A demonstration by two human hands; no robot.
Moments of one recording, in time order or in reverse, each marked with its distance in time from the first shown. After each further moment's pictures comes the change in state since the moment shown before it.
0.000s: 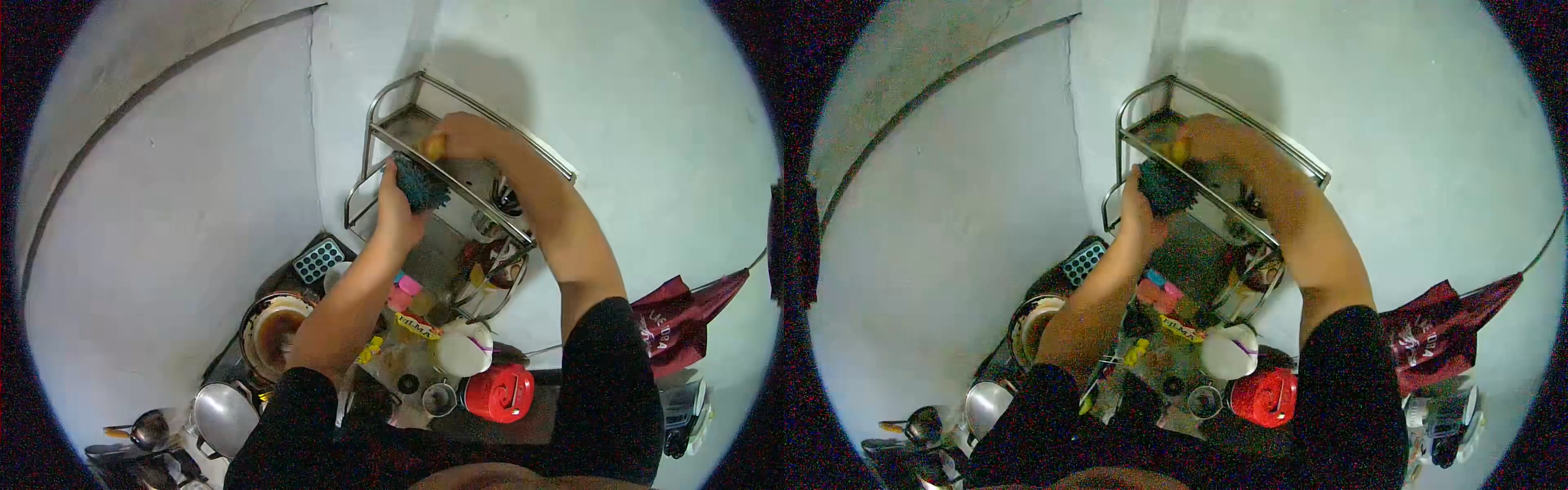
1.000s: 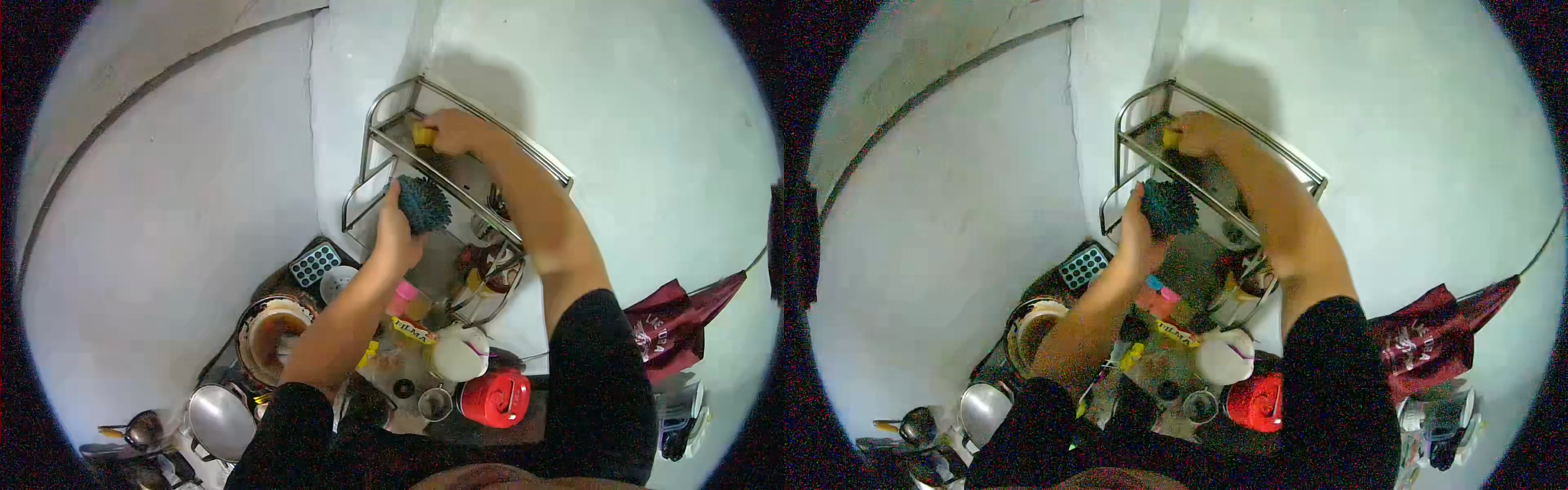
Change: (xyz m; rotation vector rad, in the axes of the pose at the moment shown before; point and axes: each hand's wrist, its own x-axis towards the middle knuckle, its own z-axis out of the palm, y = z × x) left_hand -0.033 -0.008 -0.006 0.110 0.059 -0.059; right_hand 0.035 0.015 0.019 -0.176 0.214 0.096
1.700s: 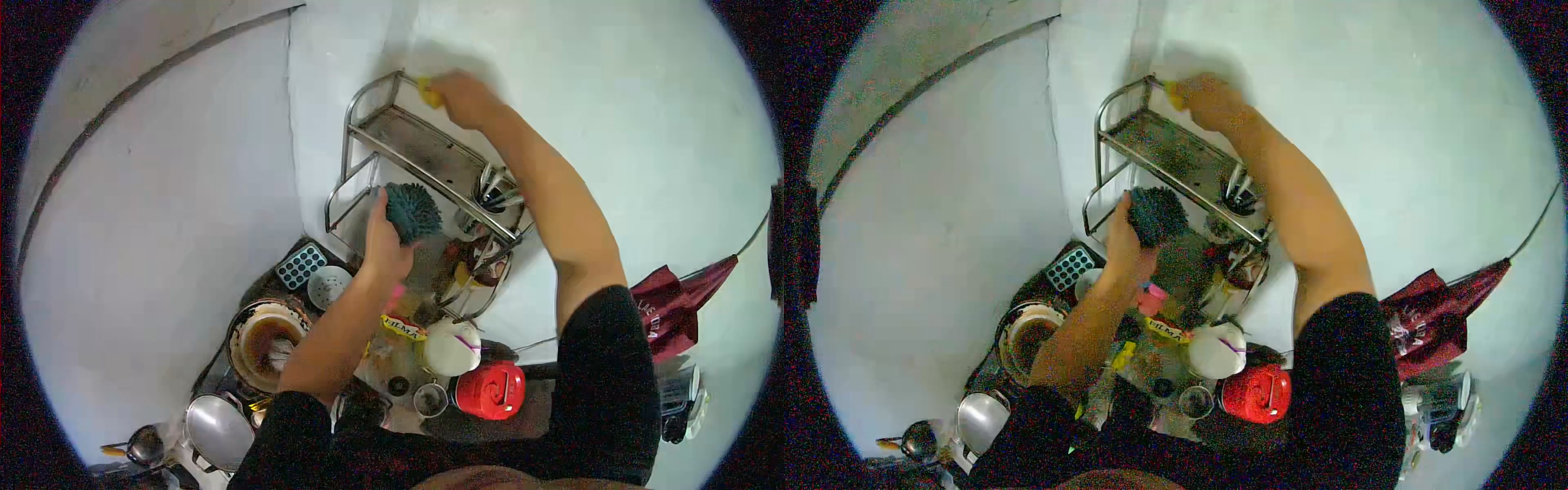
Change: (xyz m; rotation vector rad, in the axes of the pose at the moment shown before) left_hand -0.014 -0.015 -0.003 -0.047 0.005 -0.002; right_hand -0.007 0.060 -0.026 -0.247 0.342 -0.115
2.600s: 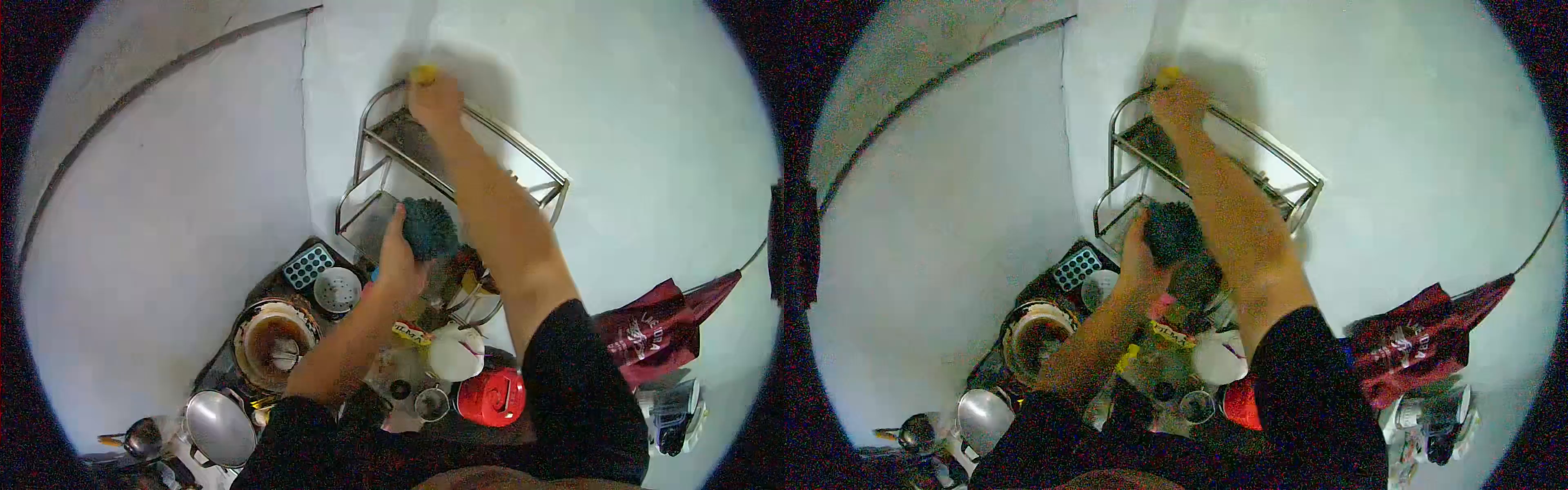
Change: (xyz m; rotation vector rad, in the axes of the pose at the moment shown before) left_hand -0.025 -0.011 0.007 -0.001 0.065 -0.043; right_hand 0.073 -0.081 0.038 0.105 0.236 0.573
